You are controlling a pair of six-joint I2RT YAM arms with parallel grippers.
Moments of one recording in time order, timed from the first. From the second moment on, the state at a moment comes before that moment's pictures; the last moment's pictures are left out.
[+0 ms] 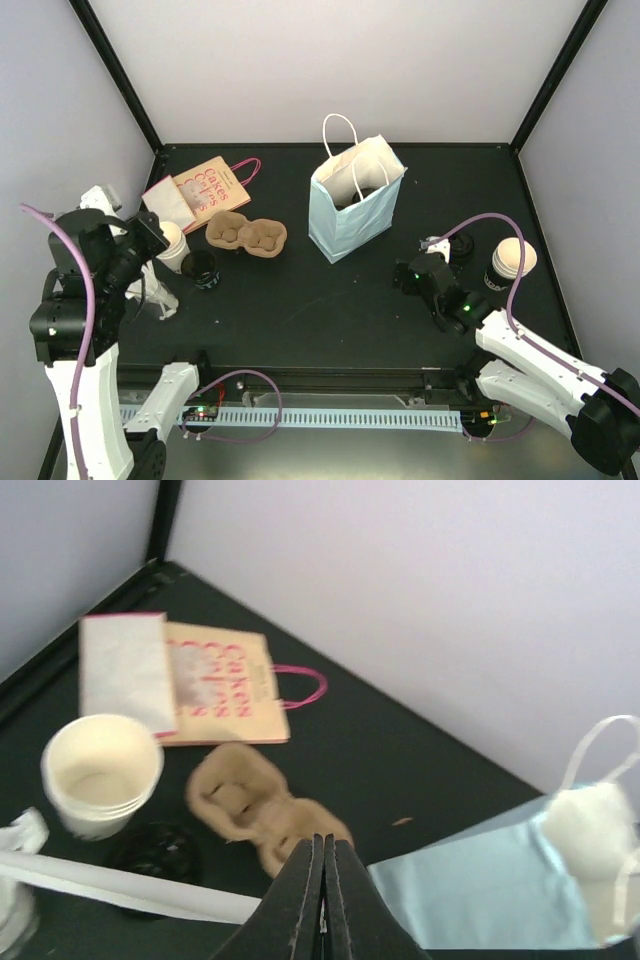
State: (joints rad) left arm 0.05 0.79 1.50 -1.18 -0.02 -0.58; right arm 0.68 0.87 0.48 -0.33 0.44 0.57
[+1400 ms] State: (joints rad) left arm -0.25 1.08 1.42 -0.29 0.48 -0.80; right arm 0.68 0.83 0.47 -0.33 0.45 0.58
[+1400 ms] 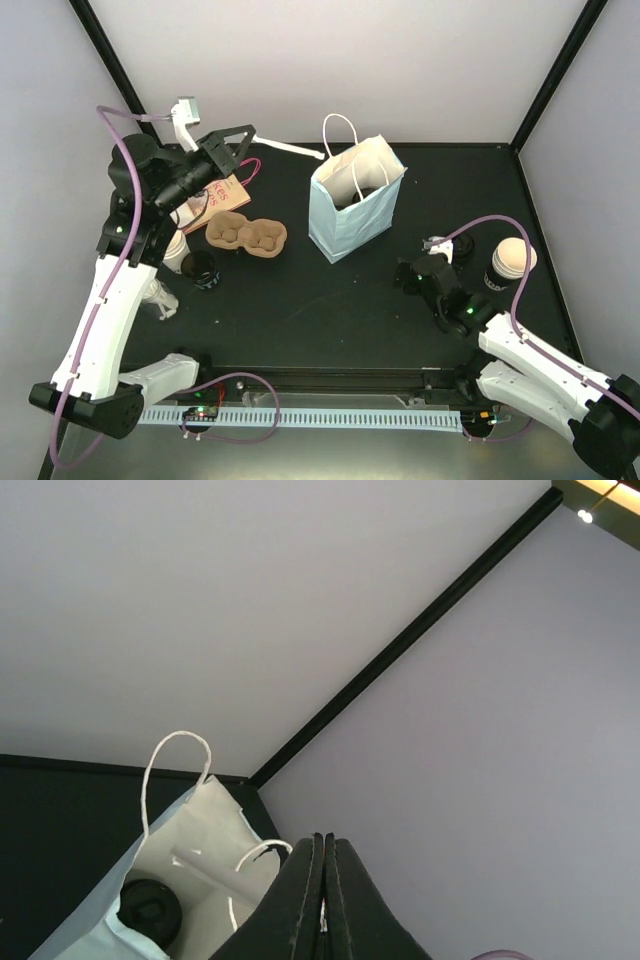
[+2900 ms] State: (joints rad) left arm -0.48 1.41 1.47 -0.29 0.34 -0.71; right arm 0.68 0.83 0.47 -0.33 0.45 0.58
